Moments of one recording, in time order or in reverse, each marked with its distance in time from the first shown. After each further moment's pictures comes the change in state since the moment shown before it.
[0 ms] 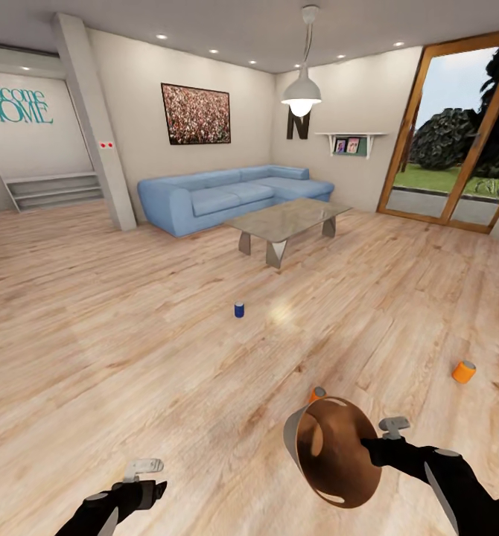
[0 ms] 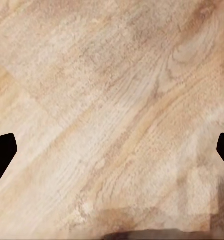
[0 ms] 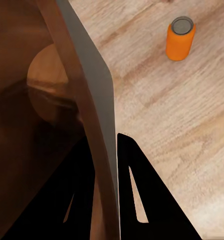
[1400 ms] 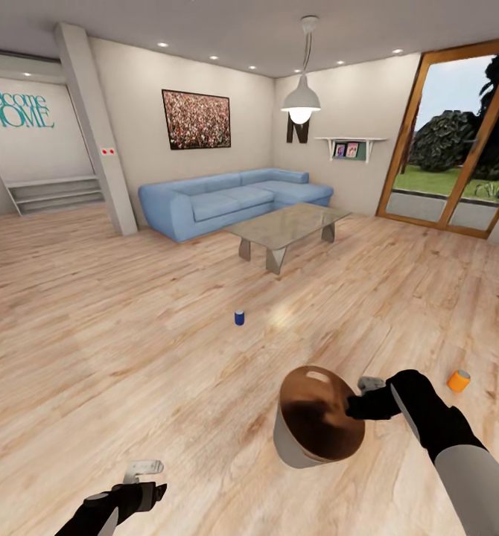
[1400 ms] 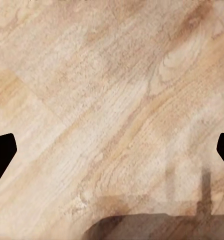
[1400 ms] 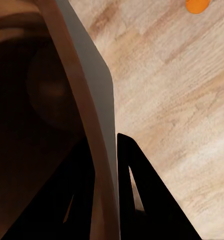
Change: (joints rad) left arm 0.000 0.000 -0.002 0.000 0.000 0.022 0.000; right arm -0.277 0.007 0.193 -0.032 0.018 0.665 0.001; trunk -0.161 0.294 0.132
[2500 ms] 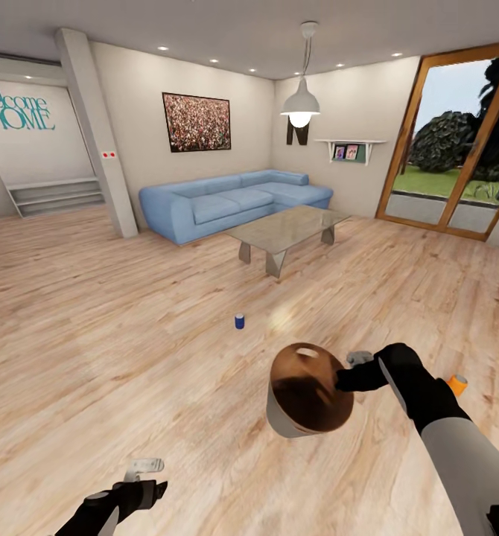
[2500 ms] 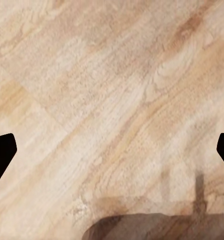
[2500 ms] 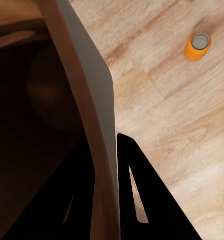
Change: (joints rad) left arm 0.000 0.000 -0.005 -0.006 0.000 -0.013 -0.002; right arm -0.098 0.023 0.061 -0.042 -0.001 0.027 -0.004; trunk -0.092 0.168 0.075
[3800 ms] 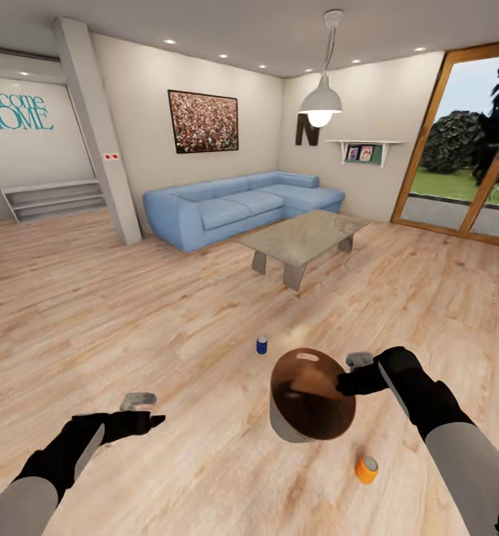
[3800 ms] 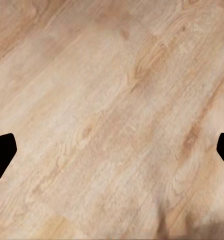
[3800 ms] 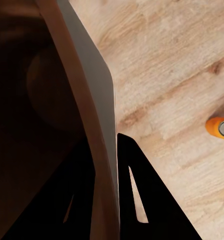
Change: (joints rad) left arm -0.215 0.117 0.004 -0.089 -0.006 0.221 -0.282; right arm 0.020 -0.024 0.067 -0.020 -0.005 -0.040 0.003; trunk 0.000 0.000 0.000
